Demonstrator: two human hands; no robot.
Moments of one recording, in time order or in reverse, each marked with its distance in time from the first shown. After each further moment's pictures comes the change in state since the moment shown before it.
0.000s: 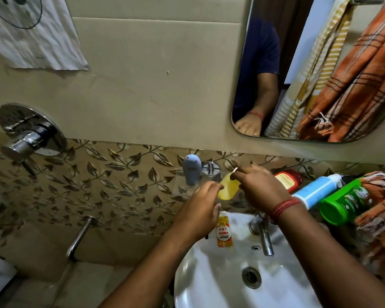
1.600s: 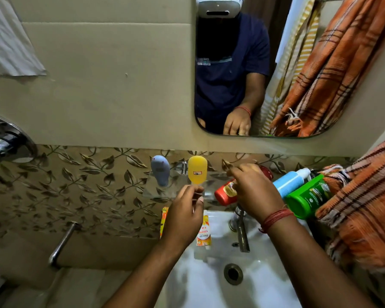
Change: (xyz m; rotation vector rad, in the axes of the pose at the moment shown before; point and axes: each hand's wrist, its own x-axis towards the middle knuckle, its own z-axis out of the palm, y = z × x) left_hand 0.002 0.040 0.041 -0.287 0.224 -0.176; right_hand -0.048 0.037 -0.012 0.174 0.079 0.245
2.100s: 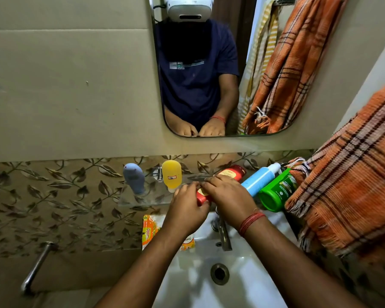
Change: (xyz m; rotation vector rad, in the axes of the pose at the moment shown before) left_hand 0.031 0.034 0.041 0.220 -0.289 -0.098; right_hand -0.014 0.012 0.023 -0.115 0.001 -0.170
